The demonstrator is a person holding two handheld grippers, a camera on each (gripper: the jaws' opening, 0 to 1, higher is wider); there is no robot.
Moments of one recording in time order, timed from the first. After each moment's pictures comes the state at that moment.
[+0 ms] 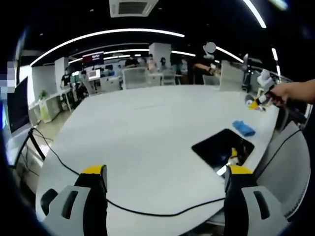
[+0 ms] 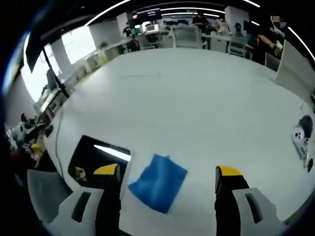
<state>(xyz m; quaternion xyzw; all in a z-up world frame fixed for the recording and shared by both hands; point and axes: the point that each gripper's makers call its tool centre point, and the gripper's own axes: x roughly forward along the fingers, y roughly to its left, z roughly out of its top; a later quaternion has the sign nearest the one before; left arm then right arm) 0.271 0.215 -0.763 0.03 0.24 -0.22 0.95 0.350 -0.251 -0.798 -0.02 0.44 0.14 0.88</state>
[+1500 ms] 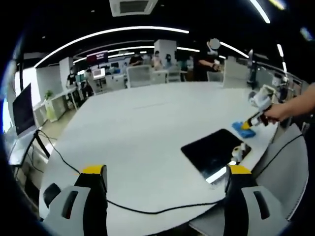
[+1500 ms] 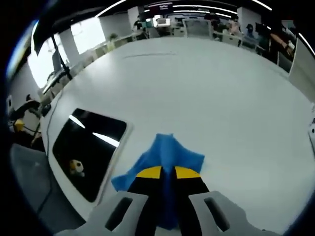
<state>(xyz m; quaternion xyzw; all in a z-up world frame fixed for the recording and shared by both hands) 0.258 0.180 -0.752 0.05 0.25 -0.20 0.95 0.337 -0.229 -0.874 -0.05 0.45 0.19 0.87</state>
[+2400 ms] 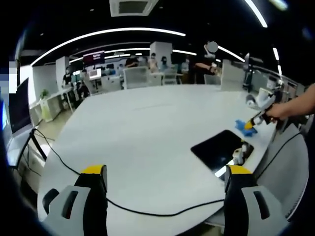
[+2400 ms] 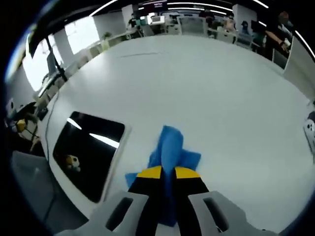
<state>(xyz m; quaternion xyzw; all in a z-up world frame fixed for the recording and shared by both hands) 0.268 0.215 -0.752 0.03 0.24 -0.21 0.95 0.334 -0.235 -0.857 -0.03 0.46 0.15 0.87</state>
